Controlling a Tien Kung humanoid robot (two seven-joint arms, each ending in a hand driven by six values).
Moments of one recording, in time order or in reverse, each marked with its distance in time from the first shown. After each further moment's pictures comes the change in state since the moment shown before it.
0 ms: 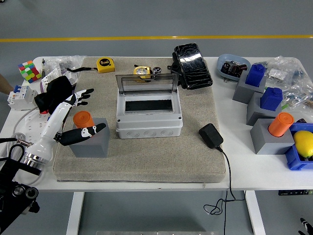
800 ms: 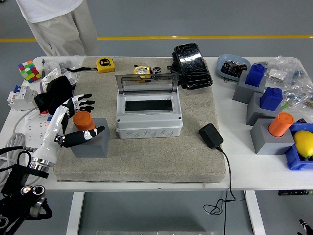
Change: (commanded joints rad) left arm -0.041 -0.043 0.086 0.111 -0.336 -0.011 -0.151; right arm -0.005 0.011 0.013 0.001 -0.002 0.002 0.004
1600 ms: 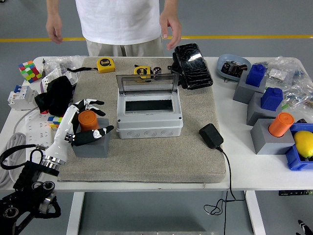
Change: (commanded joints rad) left arm -0.110 -0.010 0.160 0.091 -0.145 -0.006 -0.042; right arm -0.002 0.008 -0.005 -0.001 0.007 -0.001 0.004
